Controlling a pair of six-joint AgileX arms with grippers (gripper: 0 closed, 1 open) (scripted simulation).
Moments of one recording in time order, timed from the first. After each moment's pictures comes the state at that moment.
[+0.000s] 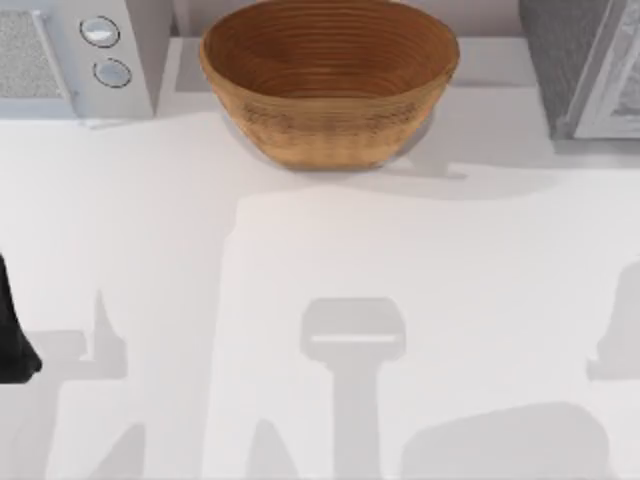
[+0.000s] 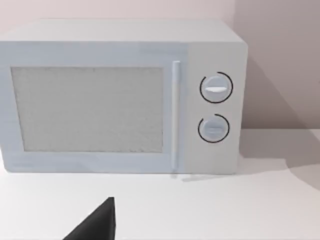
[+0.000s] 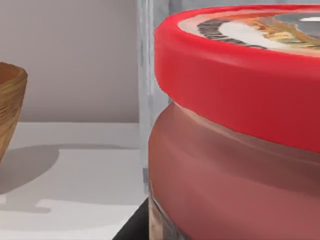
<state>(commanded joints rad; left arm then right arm) 0.00 0.00 0.00 0.00 0.00 0.00 0.00 0.02 0.02 -0.01 0.00 0.00</state>
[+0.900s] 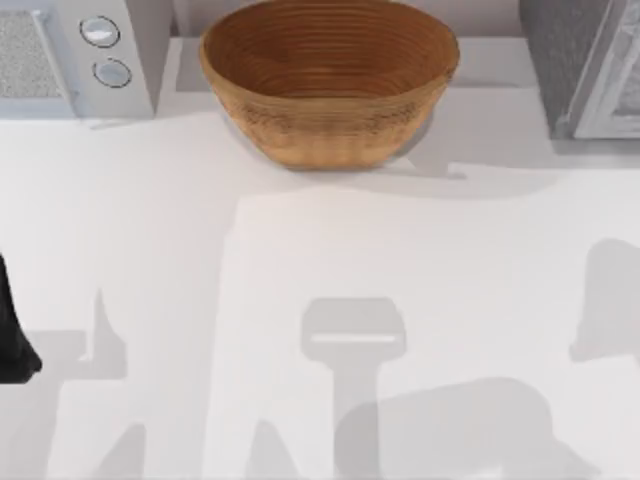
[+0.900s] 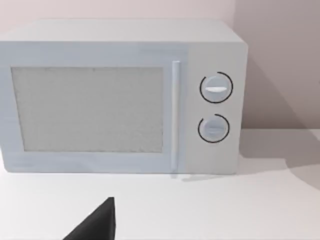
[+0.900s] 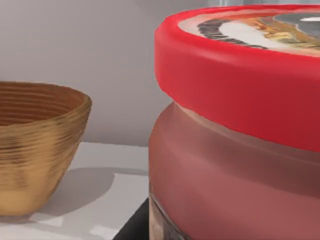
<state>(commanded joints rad) 0.00 0.00 0.00 0.00 0.00 0.00 -0.01 0.38 0.06 0.36 -0.17 0.00</state>
